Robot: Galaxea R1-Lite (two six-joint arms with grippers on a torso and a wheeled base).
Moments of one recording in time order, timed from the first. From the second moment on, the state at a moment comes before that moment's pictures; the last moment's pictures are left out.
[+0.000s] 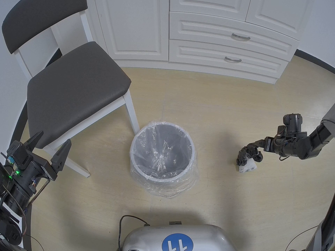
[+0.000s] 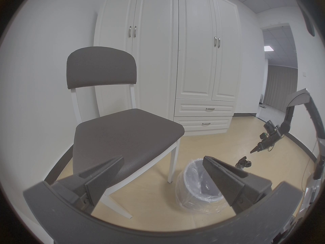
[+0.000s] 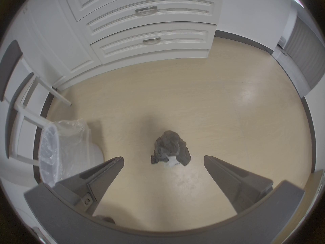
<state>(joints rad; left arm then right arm) -0.13 1.41 -0.02 -1.51 -0.09 0.06 -0.03 2.08 -0.96 -0.53 0.00 0.18</state>
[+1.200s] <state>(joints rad) -0.13 1.41 -0.02 -1.46 -0.09 0.06 -0.05 2.67 -1.29 -0.91 0.00 0.43</state>
